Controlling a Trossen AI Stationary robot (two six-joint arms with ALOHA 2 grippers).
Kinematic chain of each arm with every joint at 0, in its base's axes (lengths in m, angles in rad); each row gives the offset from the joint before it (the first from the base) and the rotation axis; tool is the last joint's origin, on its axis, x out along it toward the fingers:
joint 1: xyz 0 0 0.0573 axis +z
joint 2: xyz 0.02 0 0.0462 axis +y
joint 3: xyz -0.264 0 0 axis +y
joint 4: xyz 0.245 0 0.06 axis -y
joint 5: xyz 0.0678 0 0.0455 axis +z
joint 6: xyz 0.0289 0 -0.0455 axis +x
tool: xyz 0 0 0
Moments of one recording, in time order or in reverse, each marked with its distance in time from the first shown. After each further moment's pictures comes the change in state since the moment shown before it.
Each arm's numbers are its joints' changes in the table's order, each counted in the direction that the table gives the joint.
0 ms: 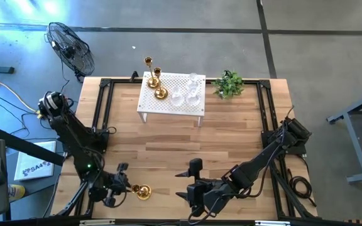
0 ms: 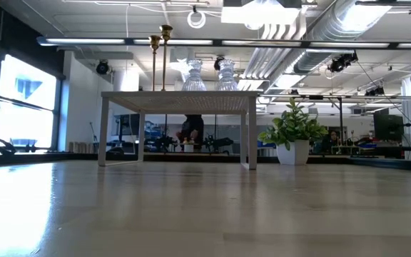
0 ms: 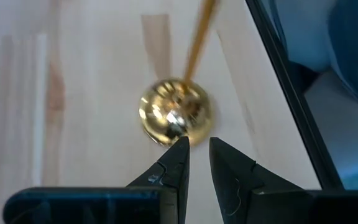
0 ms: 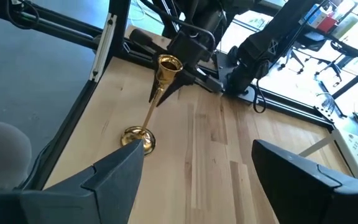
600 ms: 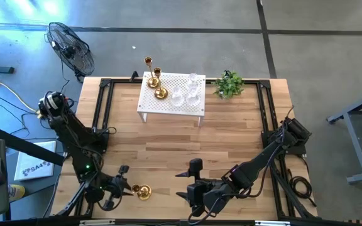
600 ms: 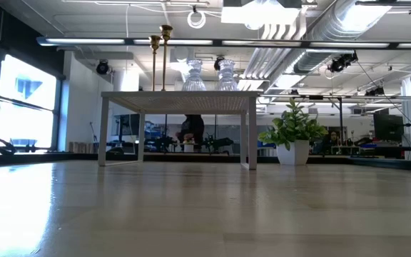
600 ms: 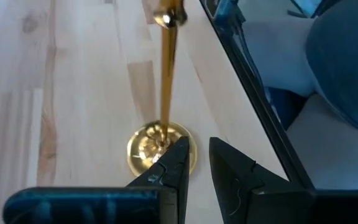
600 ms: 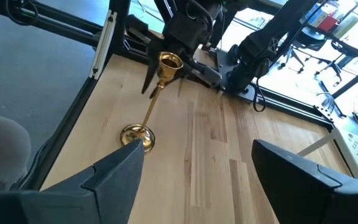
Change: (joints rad) left arm -0.031 0.000 0.000 0.129 0.086 0.117; right arm 0.000 0.000 0.000 -0.010 0.001 -0.003
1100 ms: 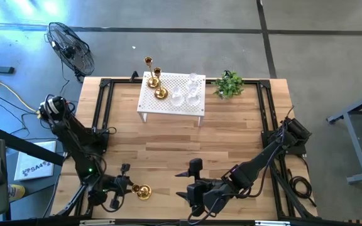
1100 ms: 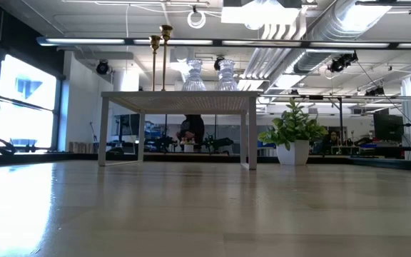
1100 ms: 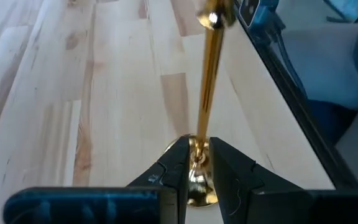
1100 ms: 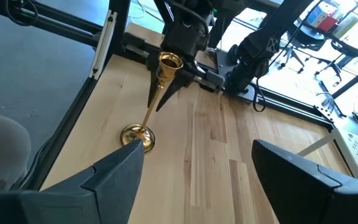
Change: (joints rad) left arm 0.002 0.078 0.000 0.039 0.144 0.021; right arm -0.004 0.000 0.000 0.001 0.000 0.000
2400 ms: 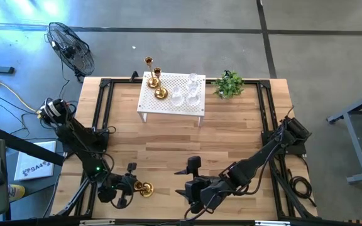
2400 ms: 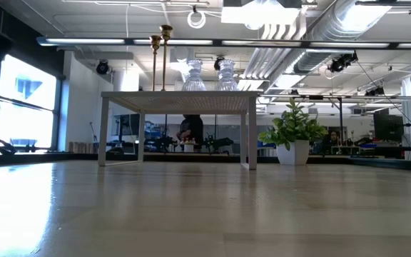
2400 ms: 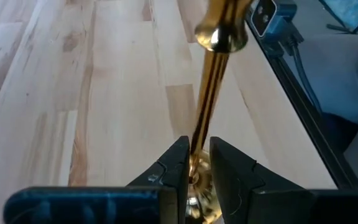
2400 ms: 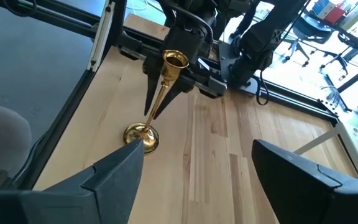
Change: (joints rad) left arm 0.114 0.054 -0.001 0.112 -0.079 0.057; right arm -0.023 0.000 0.000 -0.026 0.038 0.007
